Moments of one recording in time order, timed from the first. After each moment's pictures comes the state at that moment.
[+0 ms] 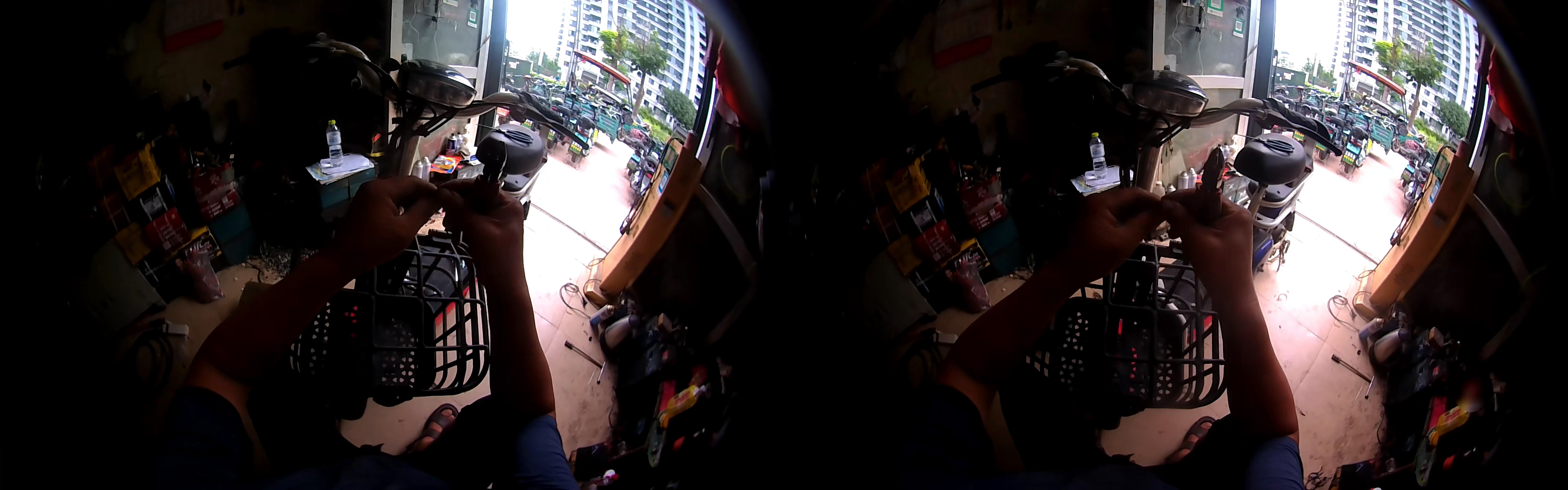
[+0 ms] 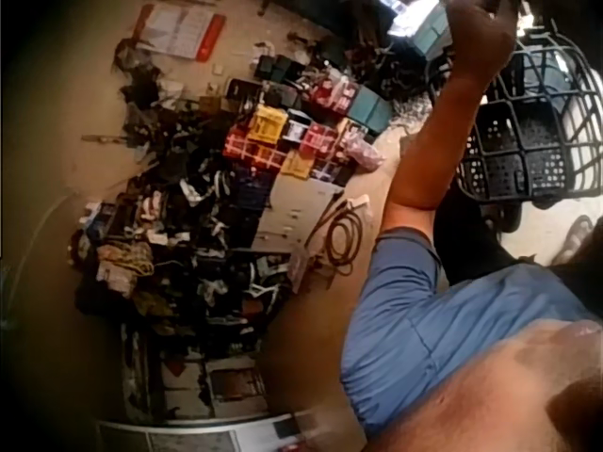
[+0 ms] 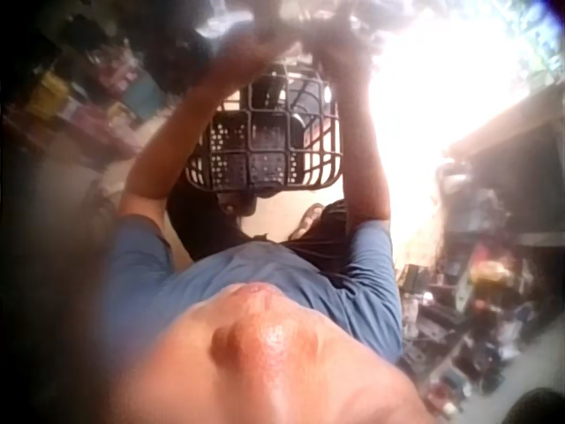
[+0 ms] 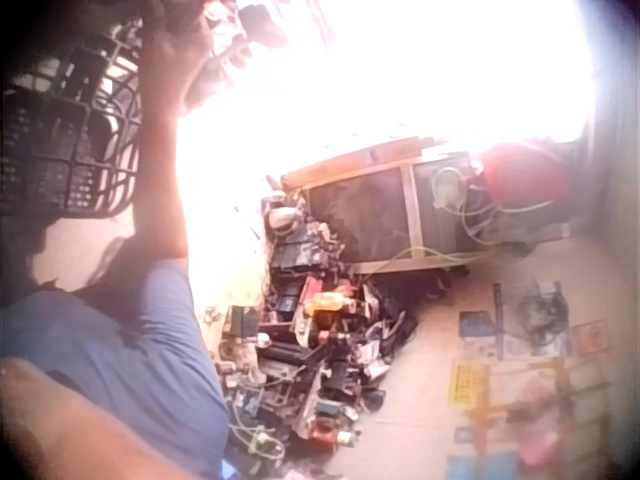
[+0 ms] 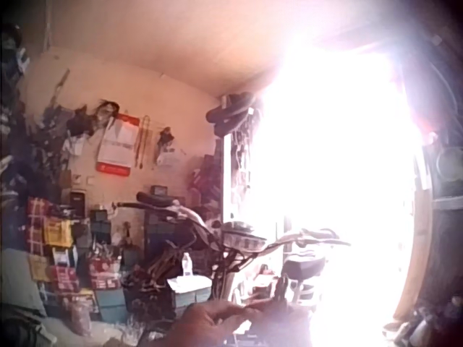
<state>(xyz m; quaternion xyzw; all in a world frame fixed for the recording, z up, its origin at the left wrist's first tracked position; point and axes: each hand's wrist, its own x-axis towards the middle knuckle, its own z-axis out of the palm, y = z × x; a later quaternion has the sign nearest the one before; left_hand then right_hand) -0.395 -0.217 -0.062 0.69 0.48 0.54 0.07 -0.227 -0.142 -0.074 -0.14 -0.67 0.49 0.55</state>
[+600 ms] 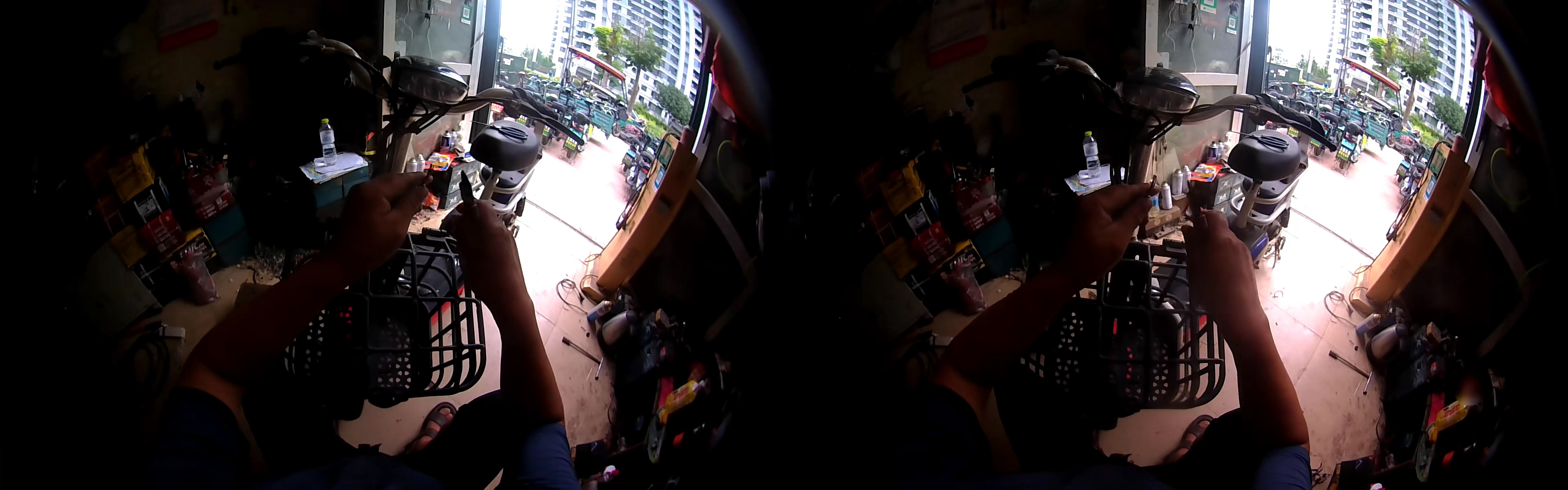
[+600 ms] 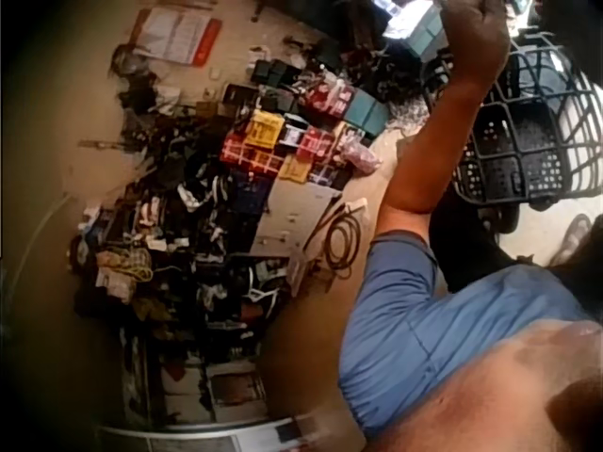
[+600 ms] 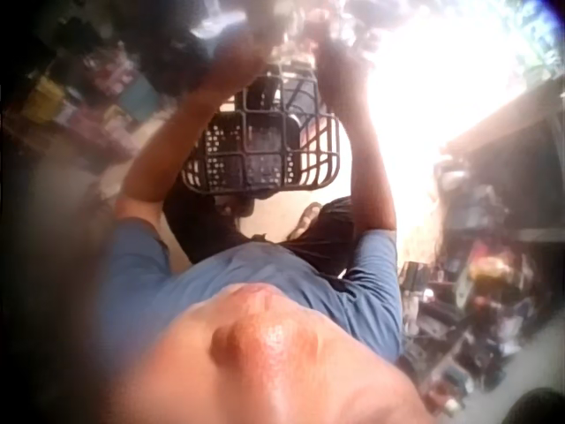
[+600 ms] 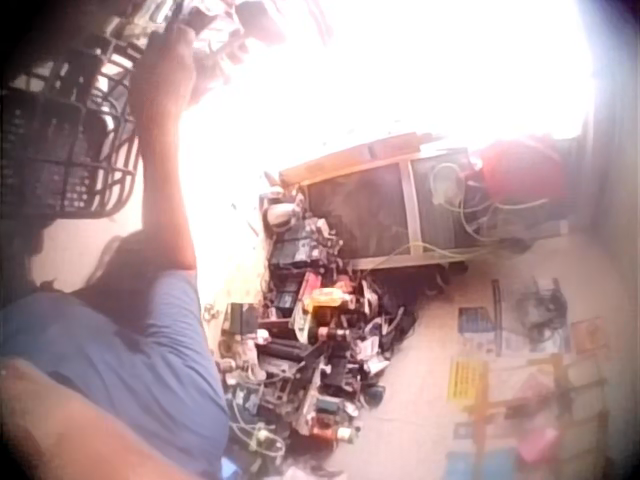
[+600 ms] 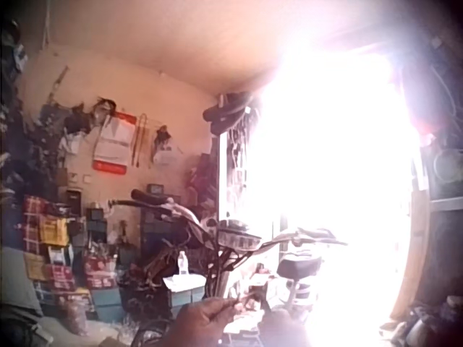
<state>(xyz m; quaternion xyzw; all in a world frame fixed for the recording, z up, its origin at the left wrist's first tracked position) -0.398 -0.202 -0.081 0.64 0.50 0.58 0.04 -0.214 -0.133 -0.111 -0.31 -0.80 0.21 0.46</state>
